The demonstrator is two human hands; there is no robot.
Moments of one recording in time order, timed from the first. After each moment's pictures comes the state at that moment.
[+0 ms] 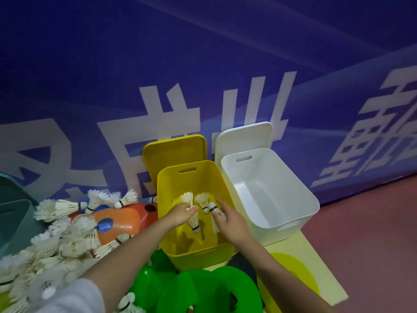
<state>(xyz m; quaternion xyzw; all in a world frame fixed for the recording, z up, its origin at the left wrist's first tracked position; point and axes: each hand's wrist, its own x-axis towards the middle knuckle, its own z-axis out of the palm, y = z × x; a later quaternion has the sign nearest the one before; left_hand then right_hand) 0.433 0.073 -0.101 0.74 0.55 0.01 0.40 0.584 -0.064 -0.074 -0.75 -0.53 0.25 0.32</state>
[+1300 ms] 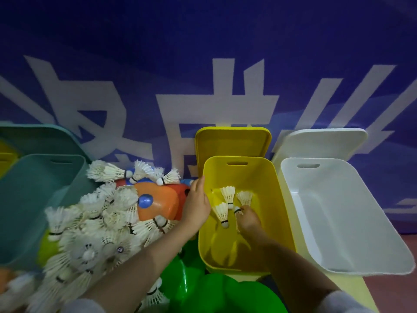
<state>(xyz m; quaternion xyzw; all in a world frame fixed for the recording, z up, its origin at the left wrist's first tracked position) 0.381 0.086 -0.107 0.69 0.60 0.28 0.29 0.557 0.066 -0.180 -0.79 -0.46 0.38 0.16</state>
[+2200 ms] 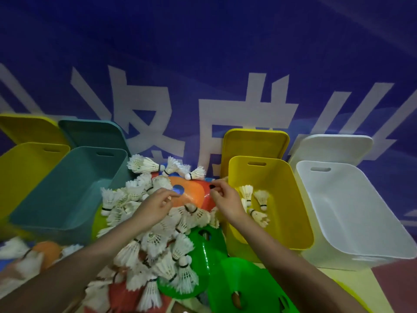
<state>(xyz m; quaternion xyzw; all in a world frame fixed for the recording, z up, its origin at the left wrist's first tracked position) 0.175 0.021 -0.057 0.74 0.57 0.23 0.29 0.411 0.020 -0.049 -0.61 -0.58 0.37 0.39</state>
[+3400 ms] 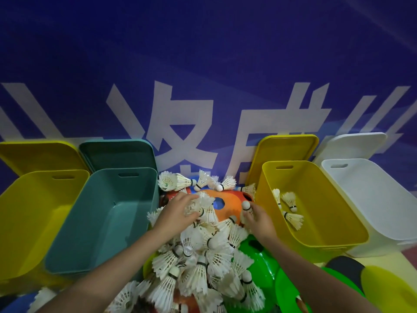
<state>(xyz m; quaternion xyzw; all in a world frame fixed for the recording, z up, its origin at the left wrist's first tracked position) 0.062 0.073 -0.058 0.79 0.49 0.23 0.28 0.327 0.018 -0.113 -0.73 -0.53 0.24 0.36</state>
